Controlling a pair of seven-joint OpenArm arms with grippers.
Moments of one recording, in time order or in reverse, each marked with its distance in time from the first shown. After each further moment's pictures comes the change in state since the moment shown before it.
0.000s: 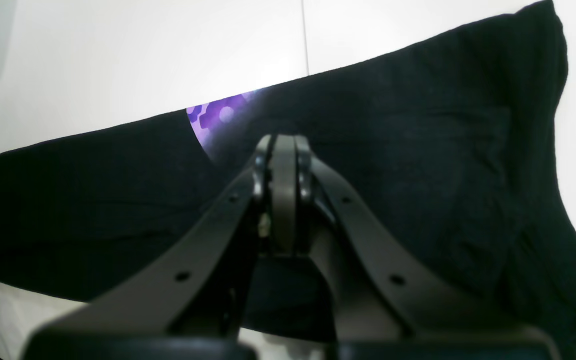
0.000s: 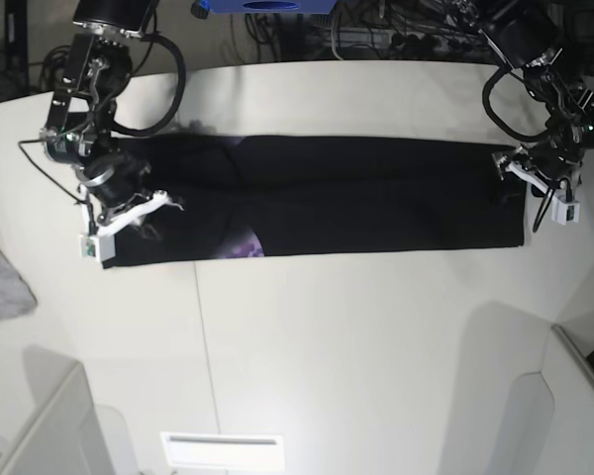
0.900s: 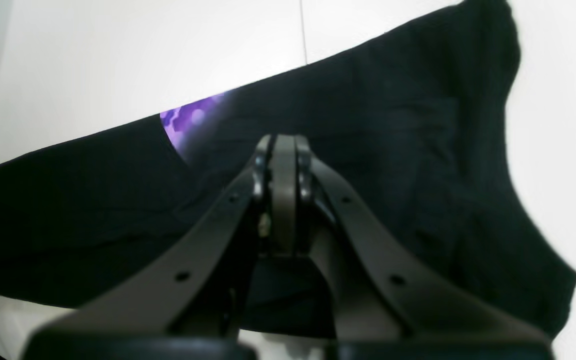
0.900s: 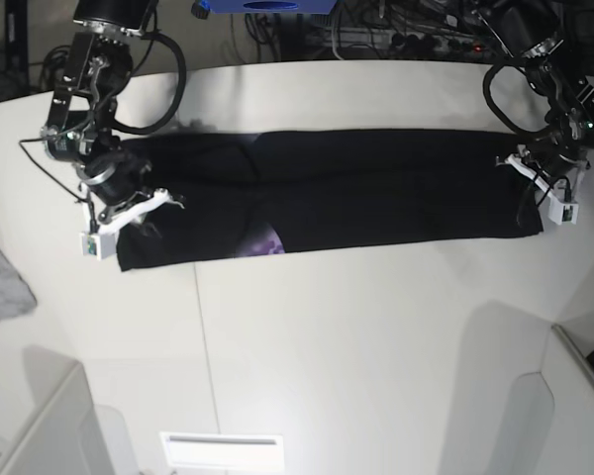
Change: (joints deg) left arm 3.6 -0.5 3.1 9.9 1.4 0.1 2.2; right arm -0.4 0.0 0.0 0.0 0.1 0.0 0.0
